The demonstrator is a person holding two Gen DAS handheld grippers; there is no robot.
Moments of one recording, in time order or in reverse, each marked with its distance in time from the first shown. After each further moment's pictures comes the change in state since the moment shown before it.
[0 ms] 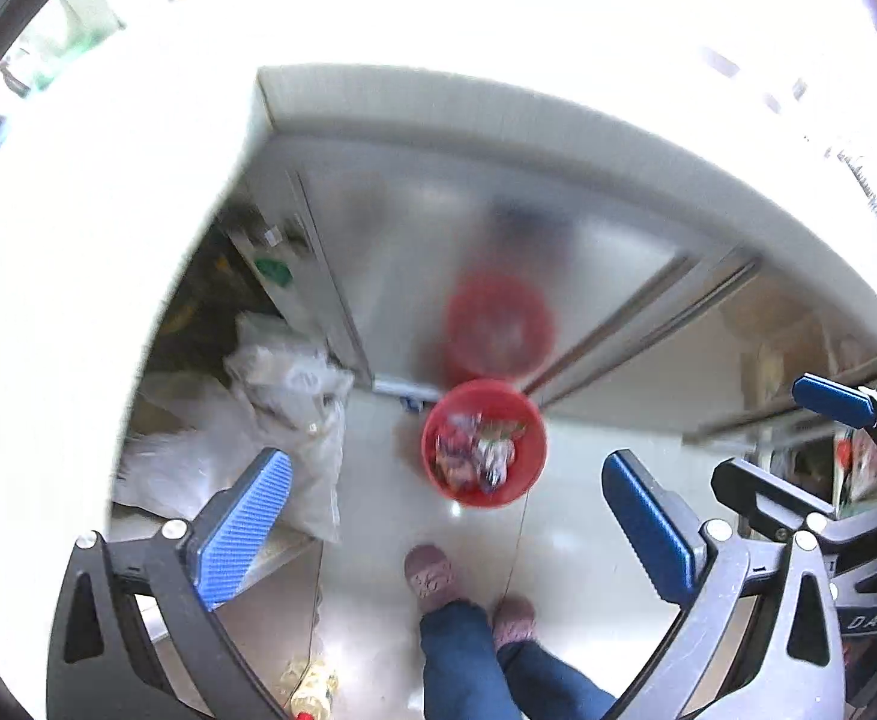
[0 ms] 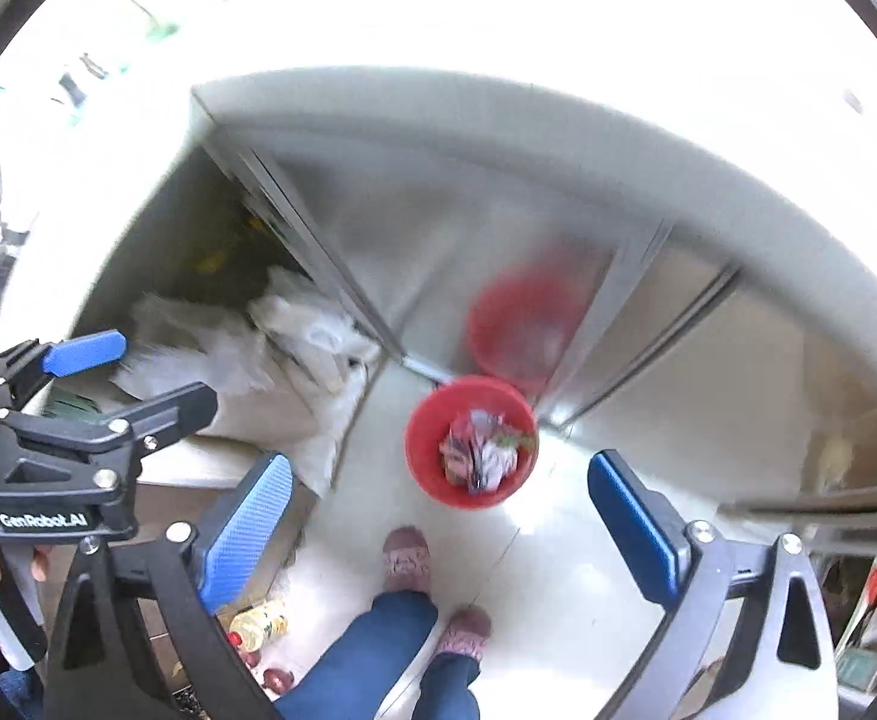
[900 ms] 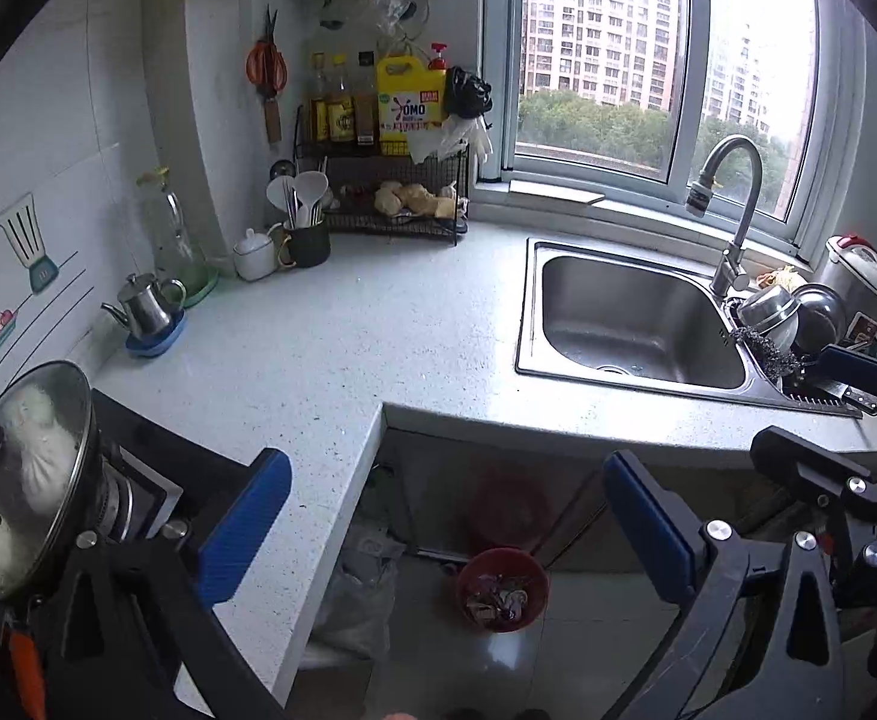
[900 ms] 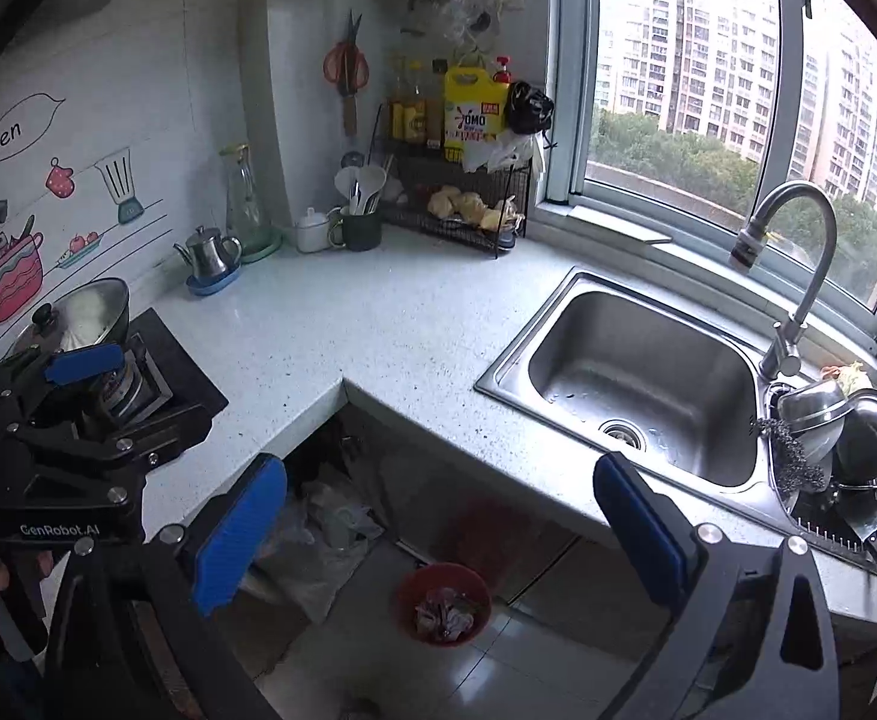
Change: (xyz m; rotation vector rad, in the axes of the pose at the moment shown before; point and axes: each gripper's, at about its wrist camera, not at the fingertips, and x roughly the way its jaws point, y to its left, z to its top) left arm -0.271 -0.011 0.018 0.046 -0.445 0.073; right arm -0.244 0.053 0.017 -0.154 -0.471 -0.067
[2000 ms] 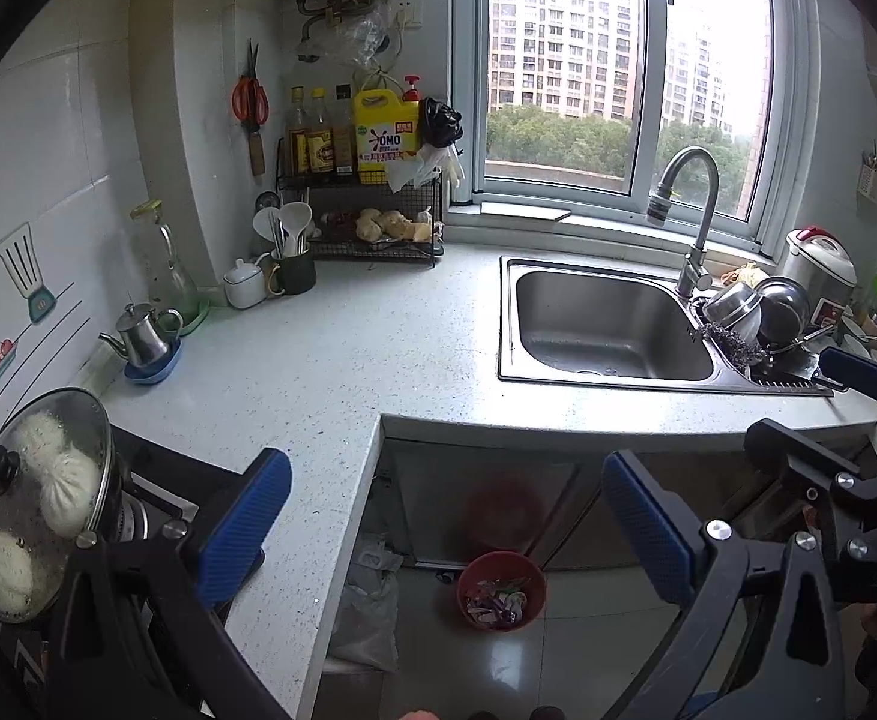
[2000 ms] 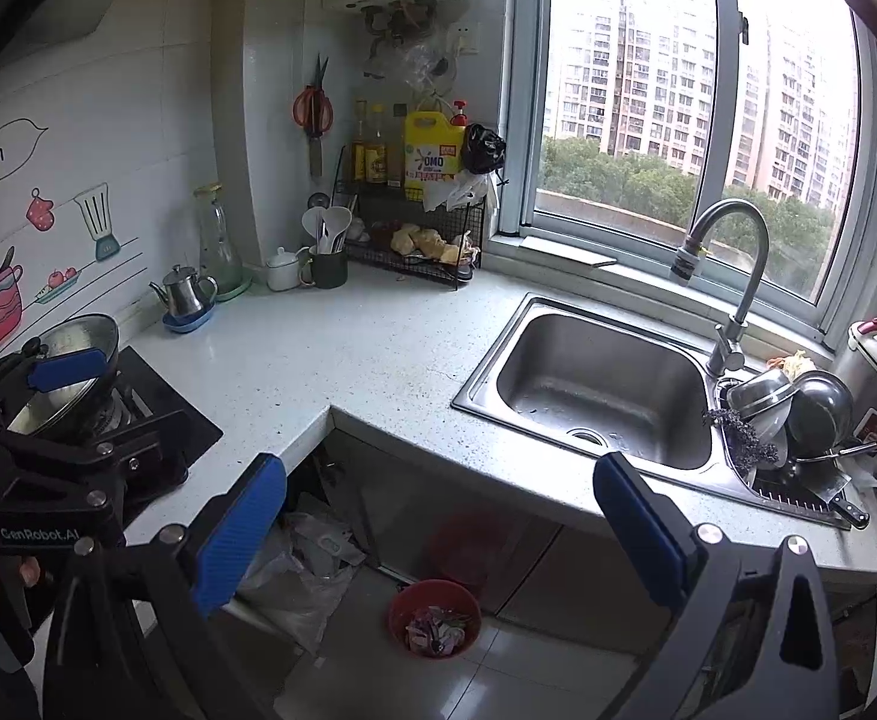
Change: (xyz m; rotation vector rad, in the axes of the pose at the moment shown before) left arm -0.039 0.007 -0.012 0.044 -0.047 -0.050; right arm -0.039 0.023 -0.010 0.055 -0.082 -0.114
